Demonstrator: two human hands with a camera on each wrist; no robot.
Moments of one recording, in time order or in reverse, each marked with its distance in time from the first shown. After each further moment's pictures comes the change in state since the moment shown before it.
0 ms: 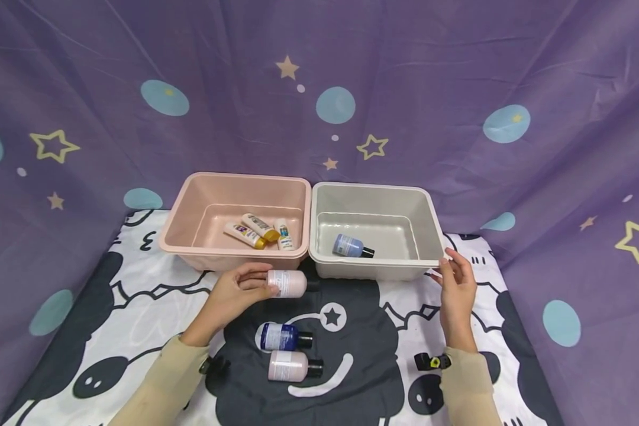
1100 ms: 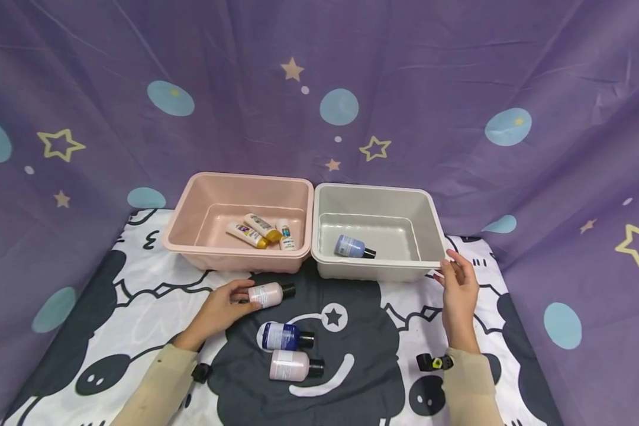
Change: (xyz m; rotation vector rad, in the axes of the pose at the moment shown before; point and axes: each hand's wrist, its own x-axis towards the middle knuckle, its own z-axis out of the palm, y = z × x) left_hand -0.002 -0.078 -0.032 0.366 0.065 -0.045; right_hand 0.000 -0.004 0.000 0.023 0.000 -0.002
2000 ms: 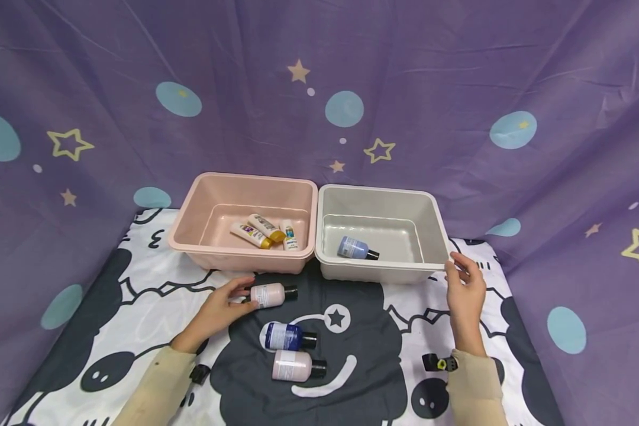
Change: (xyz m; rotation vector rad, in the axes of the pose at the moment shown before) left_hand -0.009 0.002 -0.011 -0.054 -0.020 0.076; right_hand -0.004 -0.014 0.002 -0.315 0.008 -0.168
